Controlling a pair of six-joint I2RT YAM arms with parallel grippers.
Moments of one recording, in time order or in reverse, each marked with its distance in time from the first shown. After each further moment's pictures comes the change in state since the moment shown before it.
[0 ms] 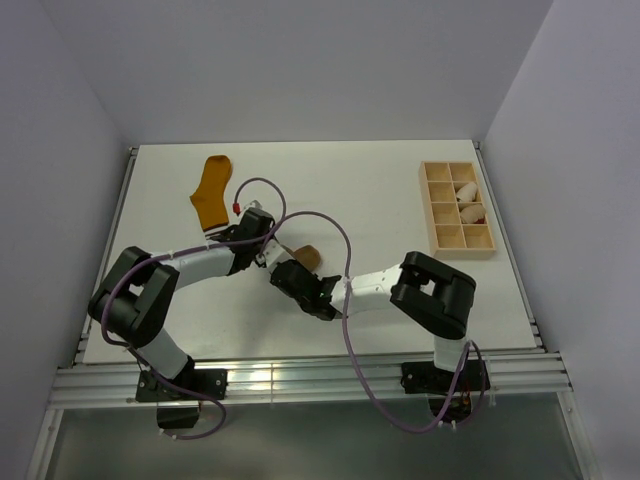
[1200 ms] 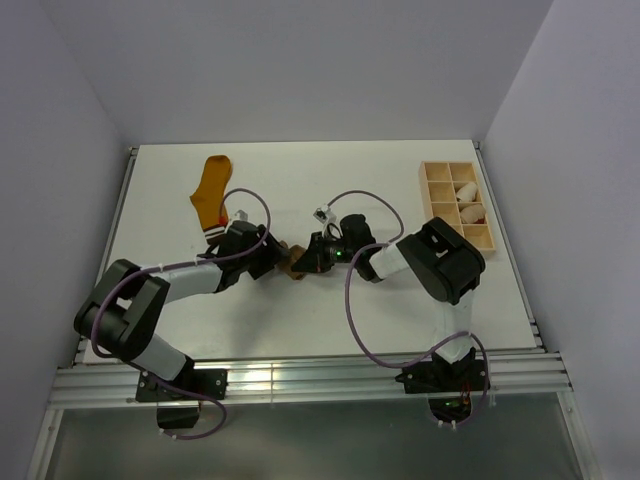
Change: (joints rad) left arm 0.042 -0.106 -0.196 0.213 0.045 -0.106; right arm -0.515 0.101 -0.163 0.507 -1.189 0.589
